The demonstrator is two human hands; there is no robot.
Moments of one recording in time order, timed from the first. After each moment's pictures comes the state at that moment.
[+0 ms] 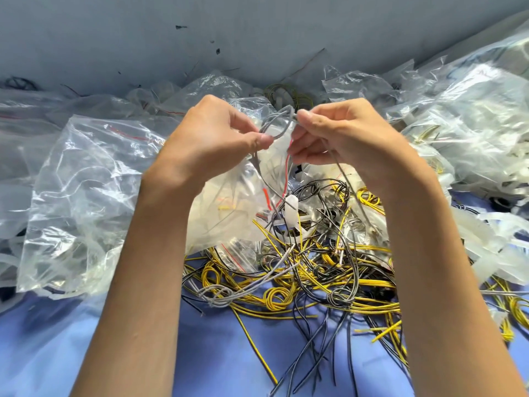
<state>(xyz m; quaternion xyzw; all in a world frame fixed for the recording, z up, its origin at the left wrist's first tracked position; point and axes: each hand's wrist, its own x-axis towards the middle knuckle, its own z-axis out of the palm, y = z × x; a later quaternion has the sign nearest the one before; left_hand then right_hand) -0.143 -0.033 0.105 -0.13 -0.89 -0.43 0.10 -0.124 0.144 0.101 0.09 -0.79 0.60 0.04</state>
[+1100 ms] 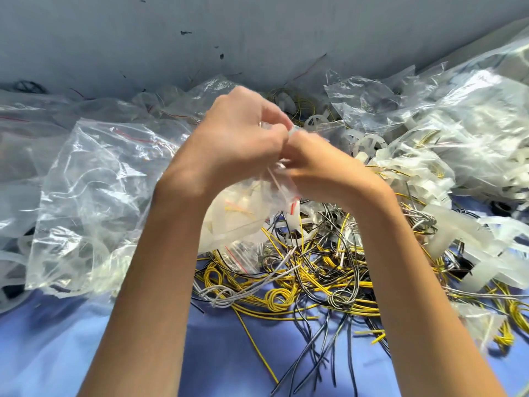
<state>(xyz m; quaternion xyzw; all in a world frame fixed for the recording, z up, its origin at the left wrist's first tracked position) -0.115 -0.015 0.124 -0.20 -0.89 -0.40 0.11 -0.119 0.112 0.095 0.23 -0.93 0.27 0.06</state>
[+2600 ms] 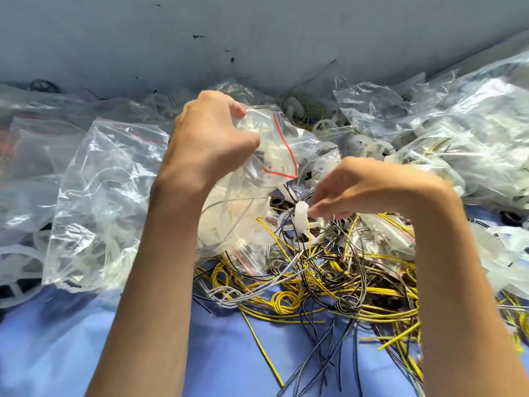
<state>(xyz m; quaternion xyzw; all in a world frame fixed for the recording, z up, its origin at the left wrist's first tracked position) -0.133 -0.040 0.117 -0.03 -0.92 -0.33 0.21 -0.114 0.160 0.095 0.15 -0.97 0.18 -0.12</state>
